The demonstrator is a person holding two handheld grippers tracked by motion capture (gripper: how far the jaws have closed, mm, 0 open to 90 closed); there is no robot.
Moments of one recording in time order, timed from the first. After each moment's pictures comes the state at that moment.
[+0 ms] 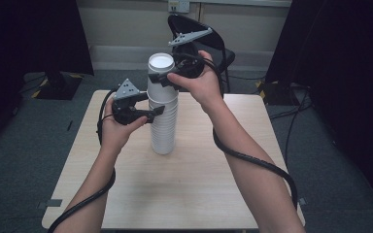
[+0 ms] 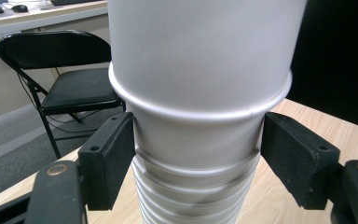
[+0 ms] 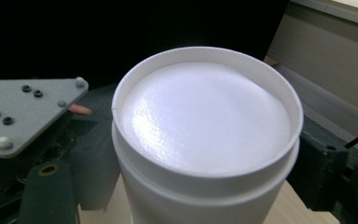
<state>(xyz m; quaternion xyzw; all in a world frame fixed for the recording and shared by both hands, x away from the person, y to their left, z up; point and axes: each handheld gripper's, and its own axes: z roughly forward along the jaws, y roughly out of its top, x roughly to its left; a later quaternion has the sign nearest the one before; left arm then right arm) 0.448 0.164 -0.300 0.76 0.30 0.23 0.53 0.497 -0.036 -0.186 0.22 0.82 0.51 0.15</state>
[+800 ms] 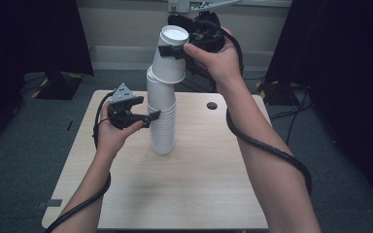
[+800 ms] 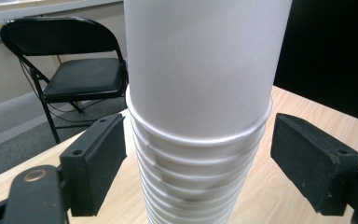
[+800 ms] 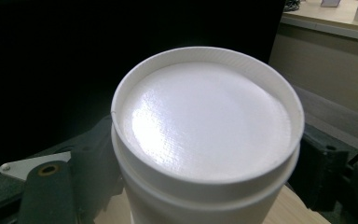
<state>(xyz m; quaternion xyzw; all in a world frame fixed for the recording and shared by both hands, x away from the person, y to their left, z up) 0.443 0.174 -0.313 0.76 0.32 0.22 0.52 0.495 -0.073 -0.126 0.25 0.78 0.56 0.12</state>
